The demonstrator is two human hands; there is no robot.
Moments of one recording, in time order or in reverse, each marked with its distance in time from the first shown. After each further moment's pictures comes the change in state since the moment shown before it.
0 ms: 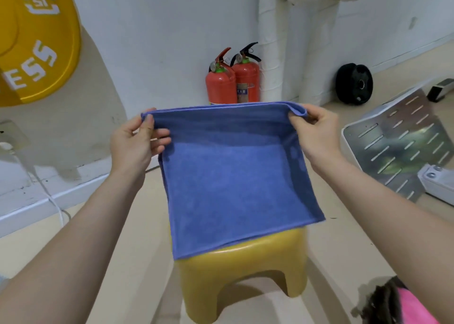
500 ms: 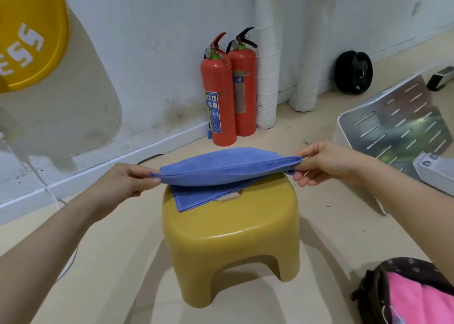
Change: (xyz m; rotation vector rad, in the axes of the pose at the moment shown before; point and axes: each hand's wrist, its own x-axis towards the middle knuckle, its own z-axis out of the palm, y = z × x) left_hand -0.038 -0.040 -0.060 0.486 -0.527 -0.295; right_hand -0.021 0.022 -0.068 -0.344 -0.784 0.662
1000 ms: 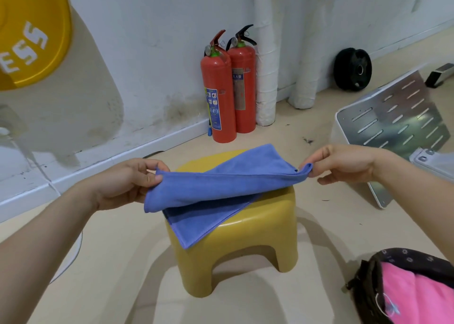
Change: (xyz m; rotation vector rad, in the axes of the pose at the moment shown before) left_hand -0.010 0.015 -0.005 -0.218 -0.439 -0.065; right_hand -0.020 0.016 -0.014 0.115 -0.196 0.032
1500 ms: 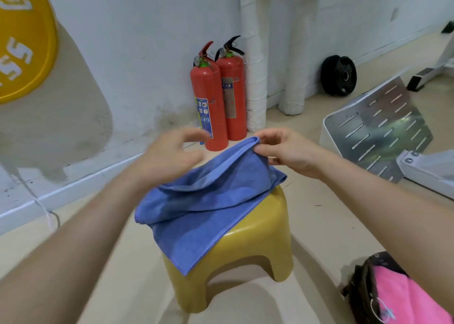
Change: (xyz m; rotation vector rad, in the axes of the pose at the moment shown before) left_hand 0.038 0.078 0.078 0.816 0.421 0.361; right_hand 0.019 -0.055 0.054 0.049 0.190 -0.431
